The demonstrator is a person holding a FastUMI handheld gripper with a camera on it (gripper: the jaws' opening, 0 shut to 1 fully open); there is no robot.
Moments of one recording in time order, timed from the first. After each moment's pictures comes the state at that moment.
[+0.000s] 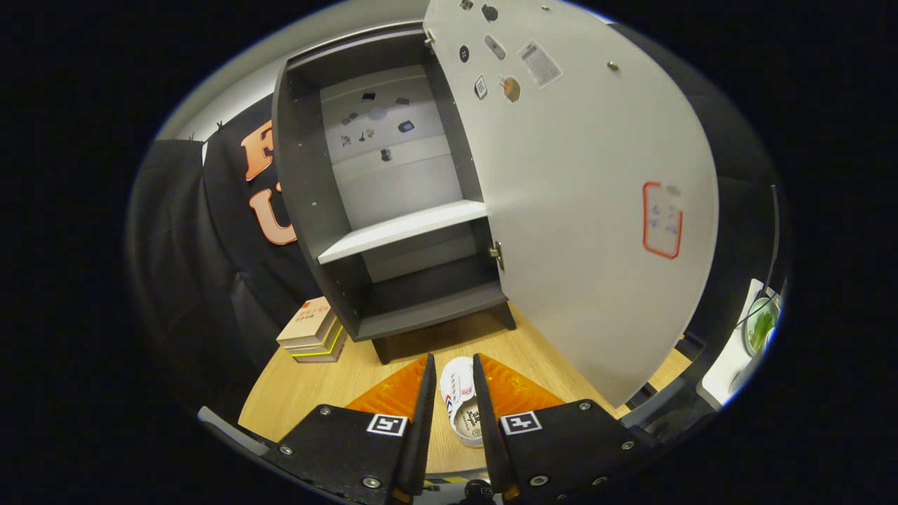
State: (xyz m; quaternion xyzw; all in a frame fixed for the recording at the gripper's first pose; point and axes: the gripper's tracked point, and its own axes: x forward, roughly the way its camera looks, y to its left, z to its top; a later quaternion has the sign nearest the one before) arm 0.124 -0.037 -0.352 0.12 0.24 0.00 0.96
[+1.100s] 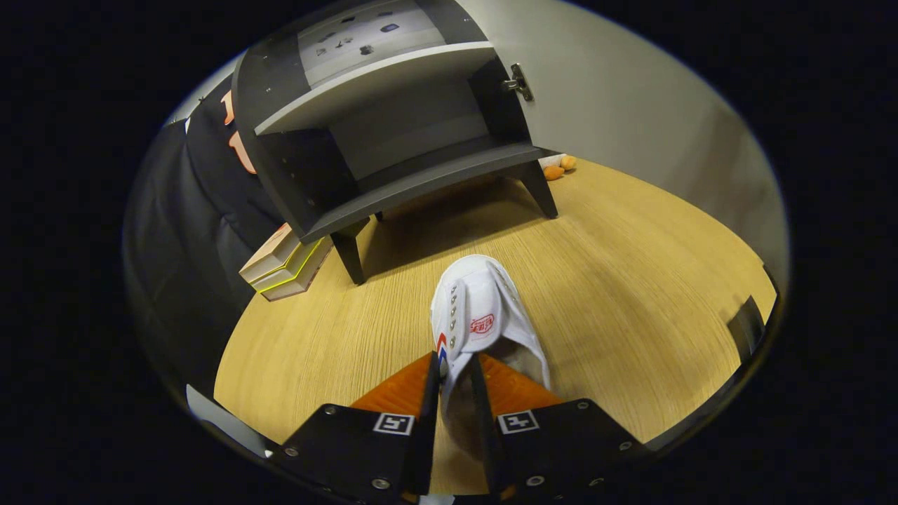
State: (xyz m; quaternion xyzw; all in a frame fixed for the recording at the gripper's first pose) arm 0.170 0.019 -0.559 0.15 0.38 0.05 0.91
